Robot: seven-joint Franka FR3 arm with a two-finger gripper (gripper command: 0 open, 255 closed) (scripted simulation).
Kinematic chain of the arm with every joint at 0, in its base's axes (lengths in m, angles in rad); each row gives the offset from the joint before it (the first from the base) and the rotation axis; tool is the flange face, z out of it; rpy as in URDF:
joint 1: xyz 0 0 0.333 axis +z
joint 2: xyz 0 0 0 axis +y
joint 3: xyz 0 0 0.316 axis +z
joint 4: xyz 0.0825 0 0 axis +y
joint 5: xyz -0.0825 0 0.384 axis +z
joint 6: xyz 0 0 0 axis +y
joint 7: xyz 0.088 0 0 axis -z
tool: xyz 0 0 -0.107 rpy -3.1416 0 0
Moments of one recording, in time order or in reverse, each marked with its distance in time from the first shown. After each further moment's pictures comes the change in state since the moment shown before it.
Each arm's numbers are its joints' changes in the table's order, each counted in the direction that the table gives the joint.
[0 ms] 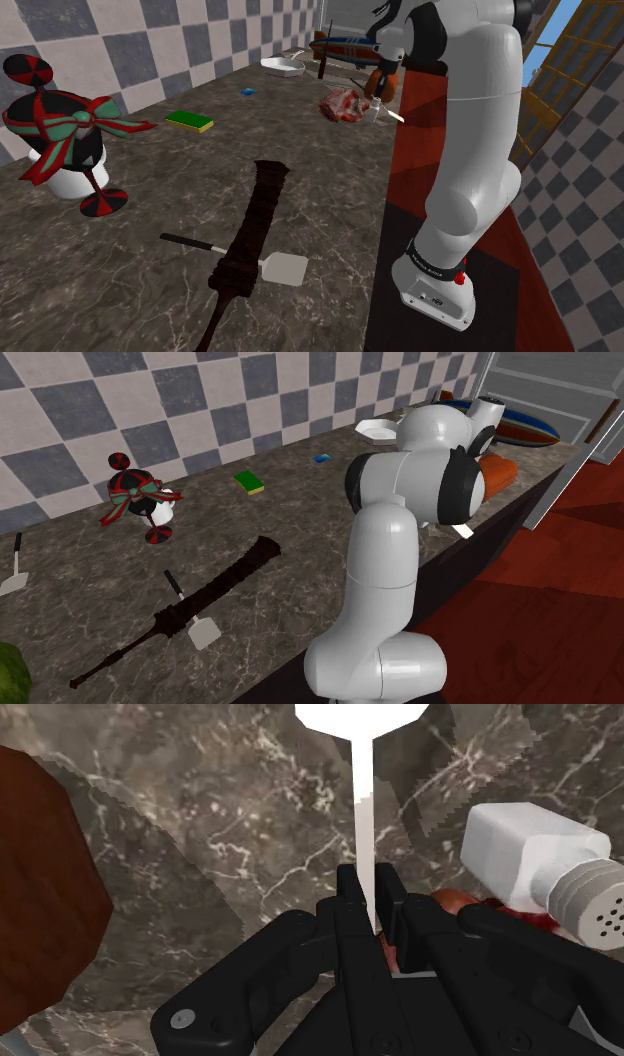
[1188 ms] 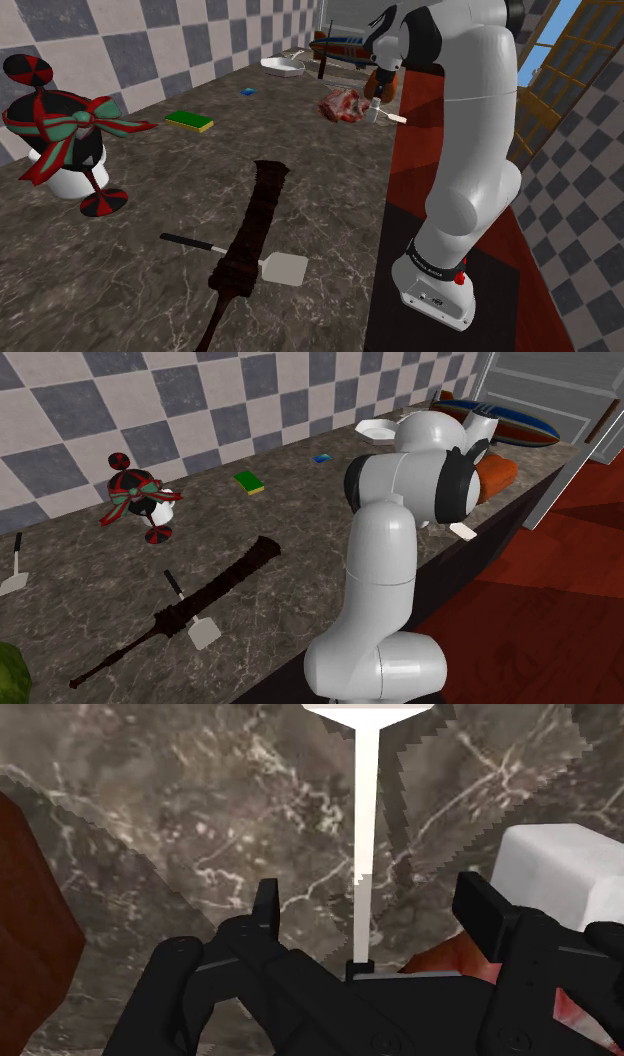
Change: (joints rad) arm -0.005 0.032 0.014 0.049 0.028 -0.074 -0.021
